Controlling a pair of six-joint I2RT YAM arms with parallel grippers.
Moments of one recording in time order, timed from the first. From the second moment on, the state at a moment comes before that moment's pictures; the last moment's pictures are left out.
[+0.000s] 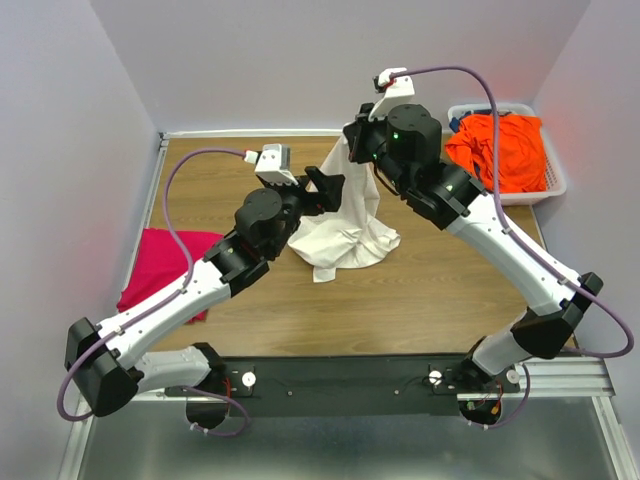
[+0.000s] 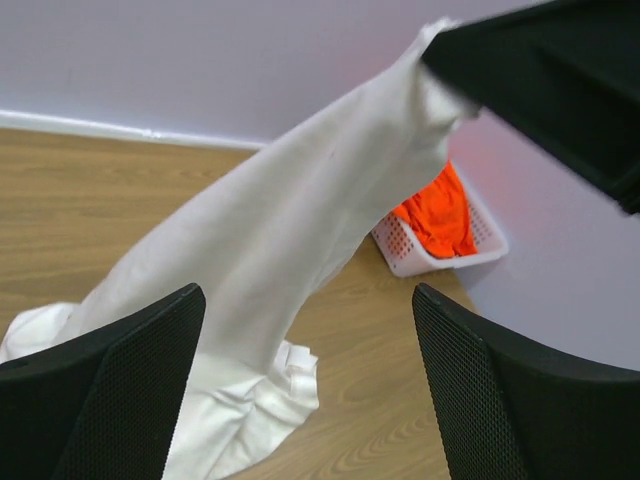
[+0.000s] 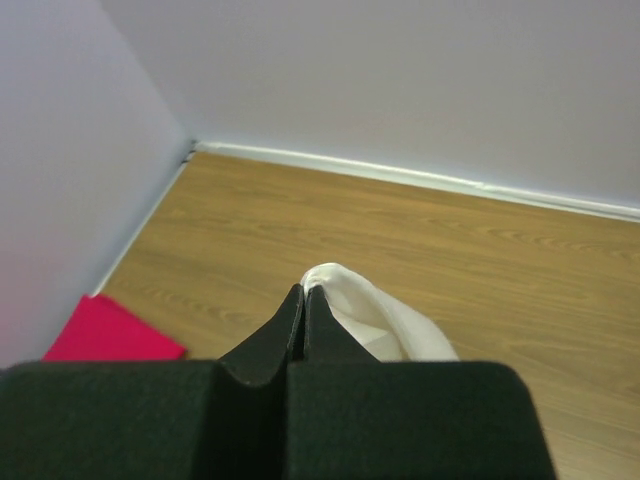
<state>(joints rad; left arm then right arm) -0.82 1.16 1.01 0.16 -0.39 -0.50 0.80 1.54 1.78 -0.34 0.40 0.22</state>
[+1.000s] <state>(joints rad) -0.81 1.14 0.99 0.25 -0.50 -0.42 0.79 1.59 1.76 -0.35 -0.11 0.49</state>
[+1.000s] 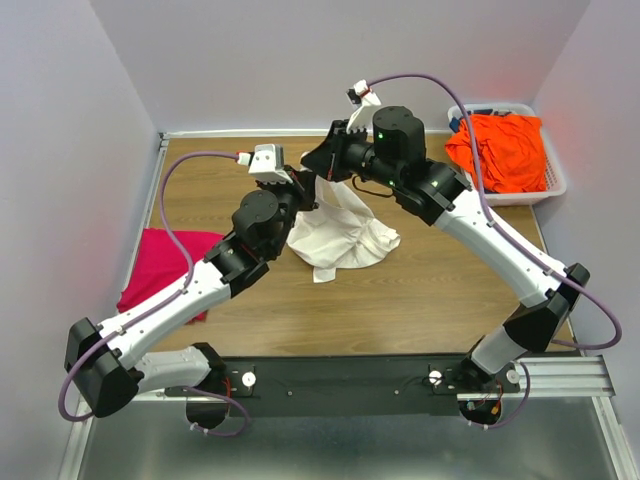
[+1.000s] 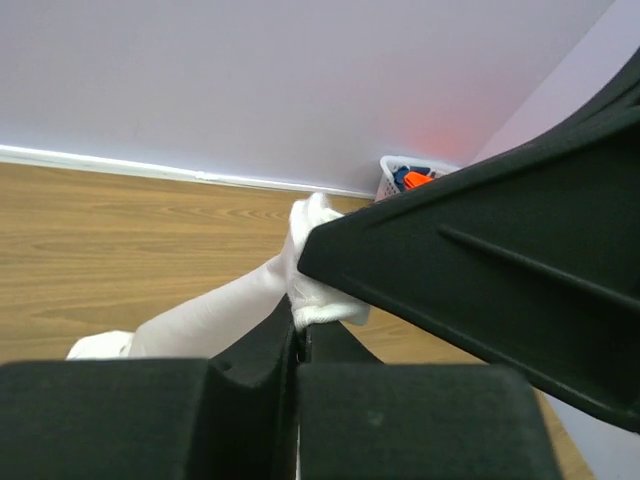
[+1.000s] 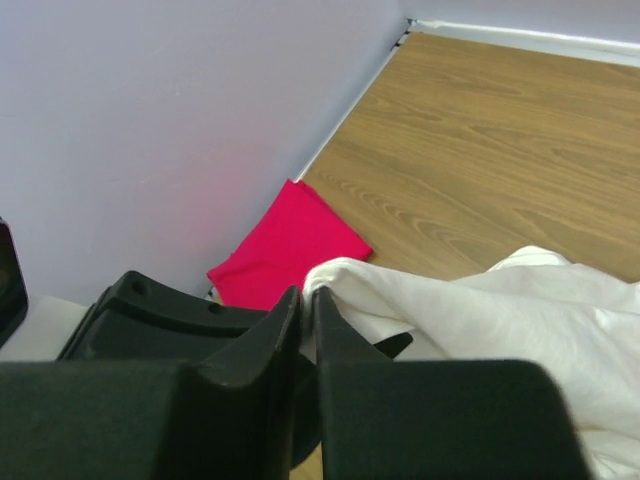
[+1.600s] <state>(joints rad) -0.60 1.08 1.00 0.01 -0.51 -0.53 0.74 1.26 1.29 -0.33 0.37 0.50</state>
